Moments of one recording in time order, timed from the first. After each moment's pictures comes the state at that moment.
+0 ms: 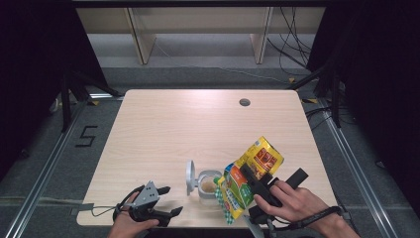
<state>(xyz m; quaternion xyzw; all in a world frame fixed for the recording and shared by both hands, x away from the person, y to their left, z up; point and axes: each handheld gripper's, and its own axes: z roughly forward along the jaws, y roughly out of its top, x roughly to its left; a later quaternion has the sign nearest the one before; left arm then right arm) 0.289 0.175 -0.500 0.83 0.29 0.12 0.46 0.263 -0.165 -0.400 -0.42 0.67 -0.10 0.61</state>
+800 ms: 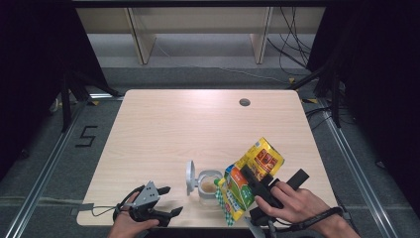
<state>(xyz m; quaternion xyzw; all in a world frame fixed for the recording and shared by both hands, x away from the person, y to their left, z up) 0.290 0.175 -0.500 0.83 0.29 0.12 0.46 0.260 -0.167 -0.399 -0.42 0.67 -0.10 0.60</state>
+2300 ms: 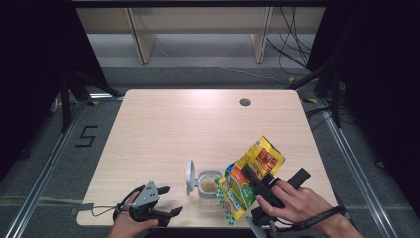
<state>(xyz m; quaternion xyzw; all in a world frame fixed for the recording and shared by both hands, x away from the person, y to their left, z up) 0.288 0.174 -0.500 0.82 0.30 0.11 0.47 0.258 -0.169 -0.395 -0.42 0.66 -0.10 0.61</state>
